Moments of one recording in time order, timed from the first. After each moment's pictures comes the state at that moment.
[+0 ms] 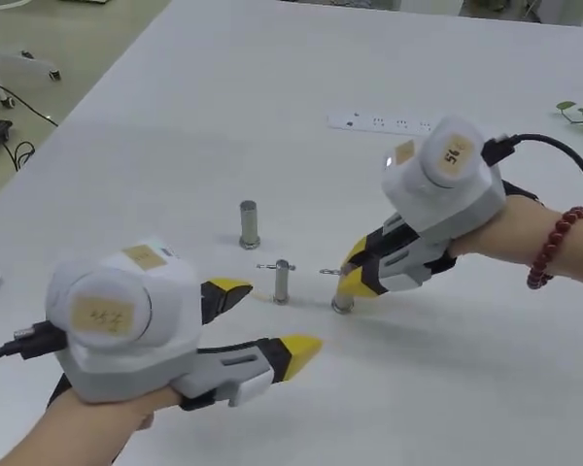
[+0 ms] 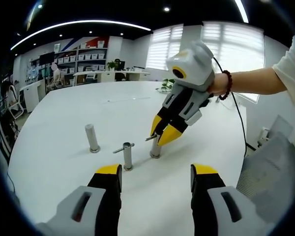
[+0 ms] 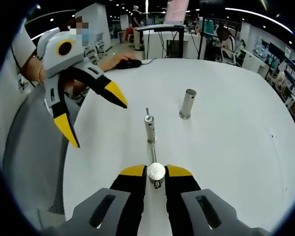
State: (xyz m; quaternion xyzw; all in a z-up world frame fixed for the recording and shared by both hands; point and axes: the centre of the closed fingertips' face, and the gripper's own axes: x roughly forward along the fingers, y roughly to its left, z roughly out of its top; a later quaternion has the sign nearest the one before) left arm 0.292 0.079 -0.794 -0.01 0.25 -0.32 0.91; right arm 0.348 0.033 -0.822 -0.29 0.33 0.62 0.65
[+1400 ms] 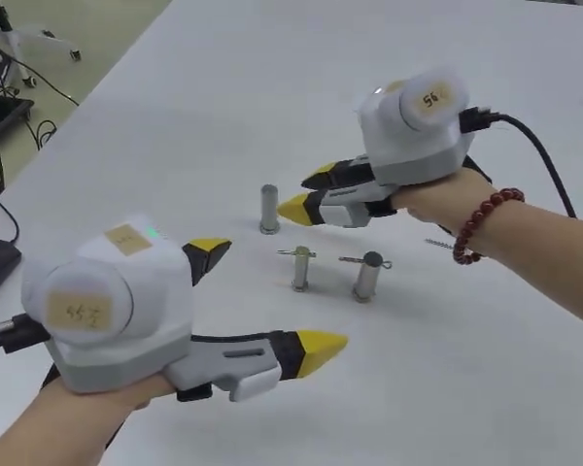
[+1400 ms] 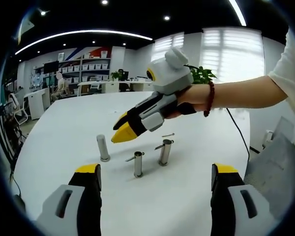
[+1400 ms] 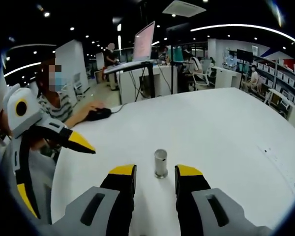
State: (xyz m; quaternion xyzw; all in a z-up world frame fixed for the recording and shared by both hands) left arm 0.297 0.096 -0.776 0.00 0.20 -0.30 0.93; right arm 0.407 0.124 -0.792 -0.15 0.25 0.58 0.76
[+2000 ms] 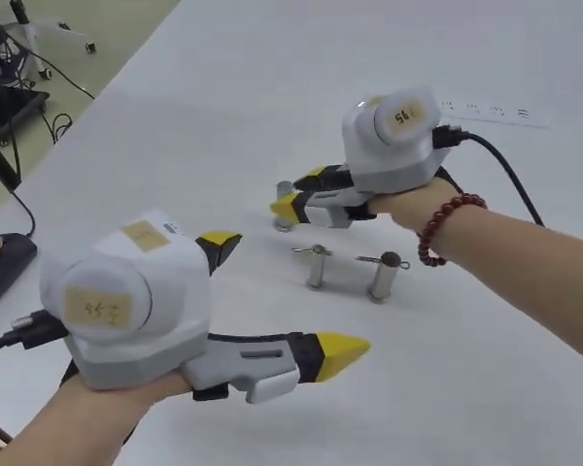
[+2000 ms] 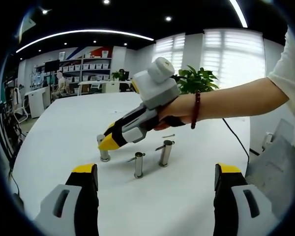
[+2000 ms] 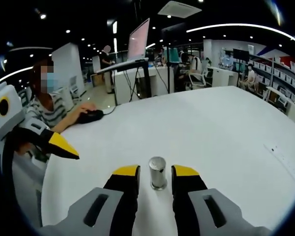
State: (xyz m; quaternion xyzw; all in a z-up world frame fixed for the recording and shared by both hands) left arm 0.300 0.096 -0.778 -0.01 0.20 -0.30 0.93; right arm 0.426 0.153 -0.818 -0.14 0.24 0.56 0.78
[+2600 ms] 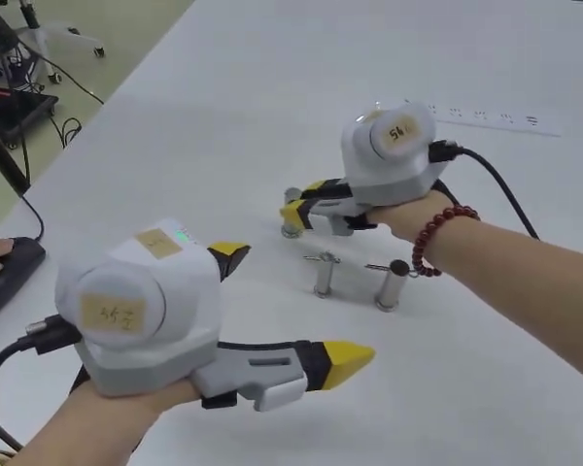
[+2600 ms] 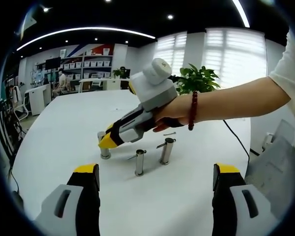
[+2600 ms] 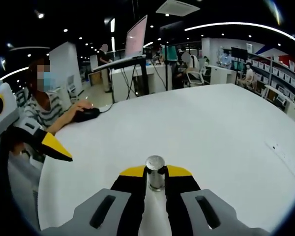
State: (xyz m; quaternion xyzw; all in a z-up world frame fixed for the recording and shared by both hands) left arm 0.302 0.095 -0.782 -0.01 0.21 -0.30 0.93; right arm 0.433 0.155 -0.825 -0.14 0.25 0.56 0.78
